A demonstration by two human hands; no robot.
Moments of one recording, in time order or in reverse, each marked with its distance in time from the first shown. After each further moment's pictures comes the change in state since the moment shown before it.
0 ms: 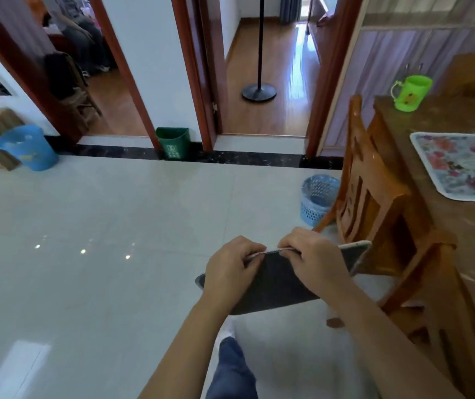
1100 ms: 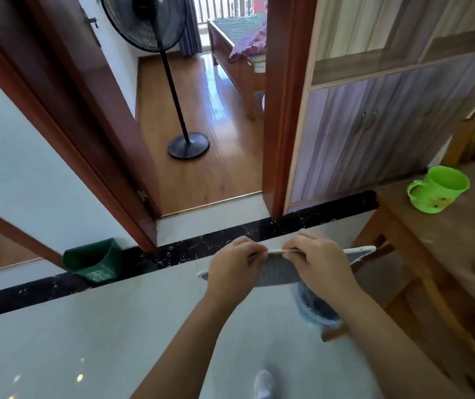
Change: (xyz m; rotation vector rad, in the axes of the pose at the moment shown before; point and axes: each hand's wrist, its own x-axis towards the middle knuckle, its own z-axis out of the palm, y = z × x) left_hand 0.678 -0.028 0.034 -0.031 -0.201 0.371; right_hand 0.554 0.253 -0.008 -0.090 0.226 0.378
